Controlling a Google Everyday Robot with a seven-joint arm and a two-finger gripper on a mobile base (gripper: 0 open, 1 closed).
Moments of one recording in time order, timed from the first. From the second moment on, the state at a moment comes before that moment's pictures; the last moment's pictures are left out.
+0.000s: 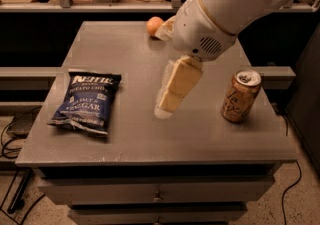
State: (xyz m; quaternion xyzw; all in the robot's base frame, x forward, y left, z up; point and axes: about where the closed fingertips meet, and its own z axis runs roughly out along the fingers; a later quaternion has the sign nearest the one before) arm 0.453 0.005 0.972 -0.70 0.64 0.14 0.27
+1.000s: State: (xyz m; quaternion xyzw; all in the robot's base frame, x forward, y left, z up) arm 0.474 0.151 0.919 -0.70 0.59 0.24 0.30
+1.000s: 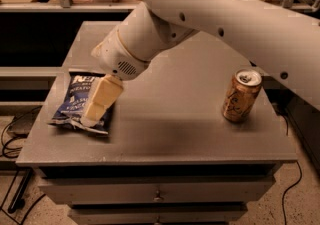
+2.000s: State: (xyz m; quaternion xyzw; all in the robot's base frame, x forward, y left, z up) arm 0.492 0.217 0.857 -0.70 0.59 0.26 0.30
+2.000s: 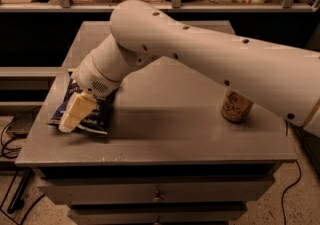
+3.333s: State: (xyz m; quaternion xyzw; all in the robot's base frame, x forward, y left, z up) arm 0.529 0.154 0.925 -0.66 0.62 0.21 0.37
